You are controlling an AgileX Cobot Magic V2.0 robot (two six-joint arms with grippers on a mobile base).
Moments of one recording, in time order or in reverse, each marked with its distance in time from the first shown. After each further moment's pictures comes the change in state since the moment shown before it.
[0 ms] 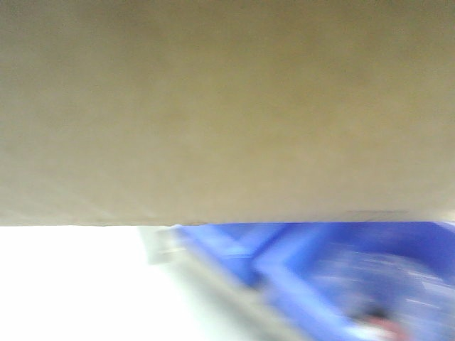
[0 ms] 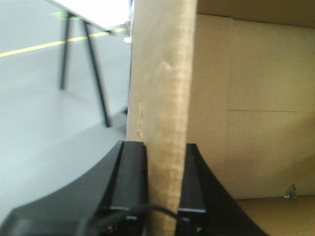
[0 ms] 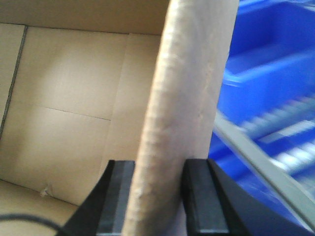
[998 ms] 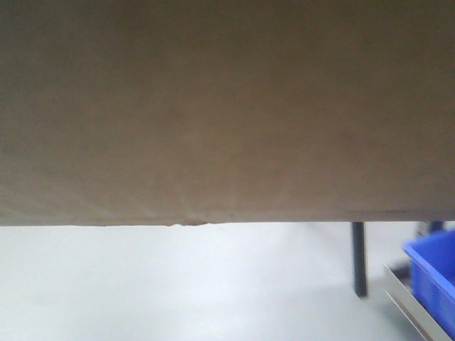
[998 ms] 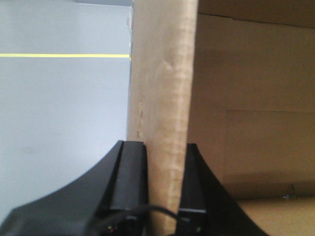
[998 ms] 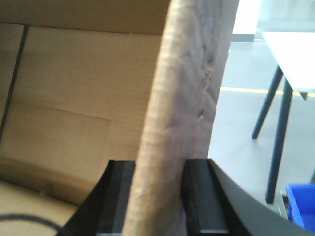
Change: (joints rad) left arm 0.000 0.000 0.000 -0.007 0.000 0.000; right arm 0.000 0.000 0.000 0.000 0.000 0.000
